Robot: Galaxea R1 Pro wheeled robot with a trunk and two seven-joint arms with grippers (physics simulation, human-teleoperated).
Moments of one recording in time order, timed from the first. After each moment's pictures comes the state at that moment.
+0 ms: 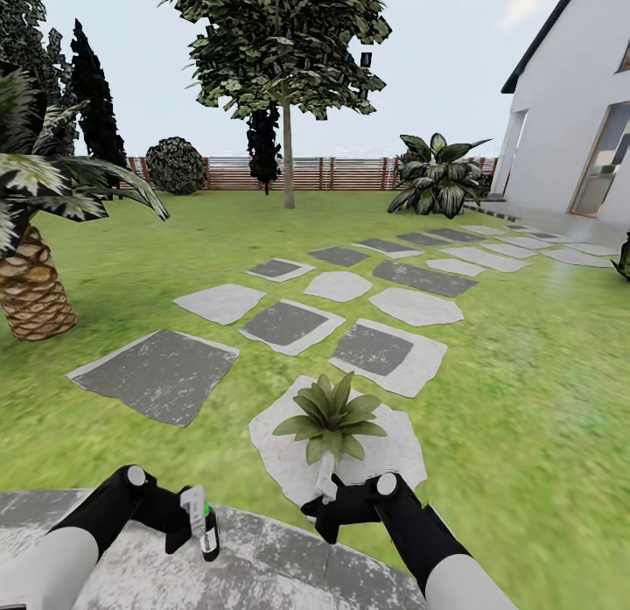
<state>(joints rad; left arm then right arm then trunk) -0.67 0.20 0.07 -0.47 -0.86 -0.08 -1.15 -0.56 0.17 0.08 -0.67 0.67 -0.01 0.93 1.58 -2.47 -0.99</state>
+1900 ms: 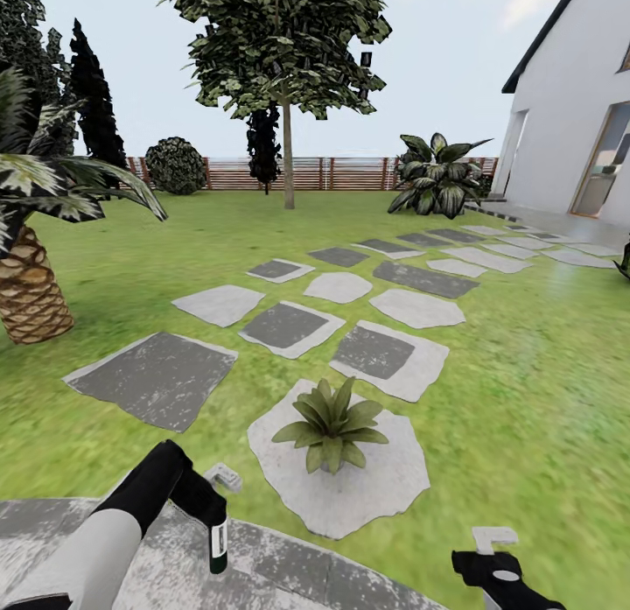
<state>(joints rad) -0.70 0.06 0.11 -0.59 -0.86 0.69 -1.08 -0.55 -0.13 -0.17 -0.08 0.20 -0.10 -0.12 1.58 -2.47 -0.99</state>
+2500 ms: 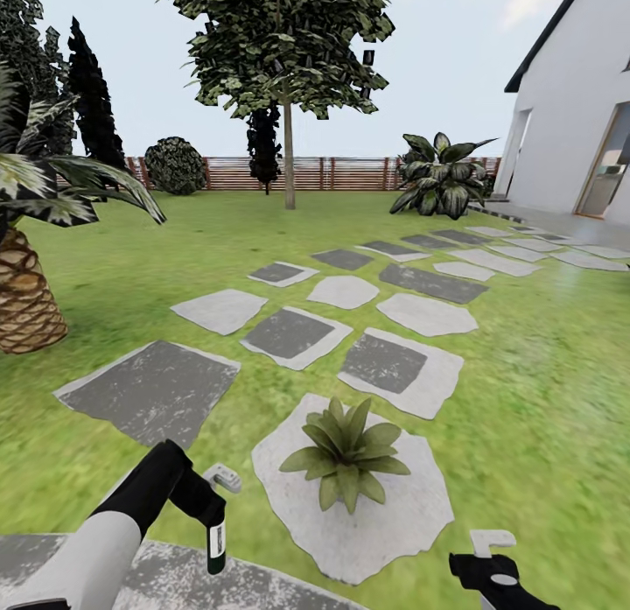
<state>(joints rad) -0.69 0.06 0.10 -0.61 -0.86 0.71 -1.08 -0.54 -0.12 -0.17 -0.08 0.20 -0.11 -0.12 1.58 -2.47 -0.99</state>
